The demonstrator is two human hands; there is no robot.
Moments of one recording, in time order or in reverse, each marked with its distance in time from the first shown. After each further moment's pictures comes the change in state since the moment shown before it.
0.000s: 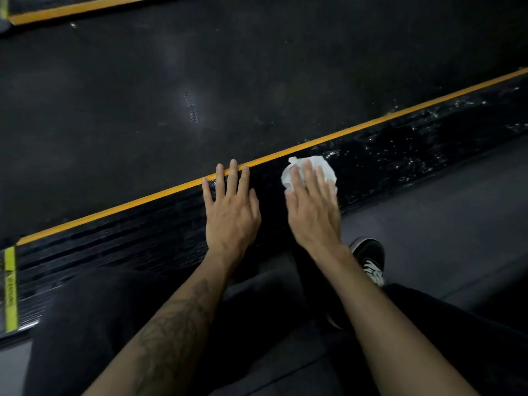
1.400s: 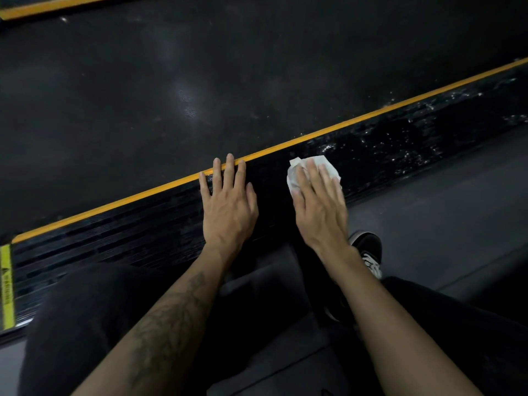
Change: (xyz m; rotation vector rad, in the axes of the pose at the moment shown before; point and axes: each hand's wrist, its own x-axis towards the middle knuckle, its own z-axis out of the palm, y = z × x) left_hand 0.003 0.000 0.004 0.001 0.034 0.006; right_hand -0.013 0.019 0.000 0.011 0.041 0.000
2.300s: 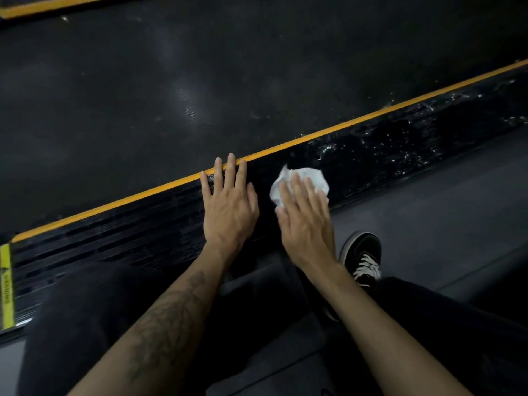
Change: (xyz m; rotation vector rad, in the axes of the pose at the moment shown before) left_hand 0.000 0.003 -0.004 -0.006 -0.012 -0.001; right_hand -0.025 -0.021 0.011 0.002 0.019 -0.099
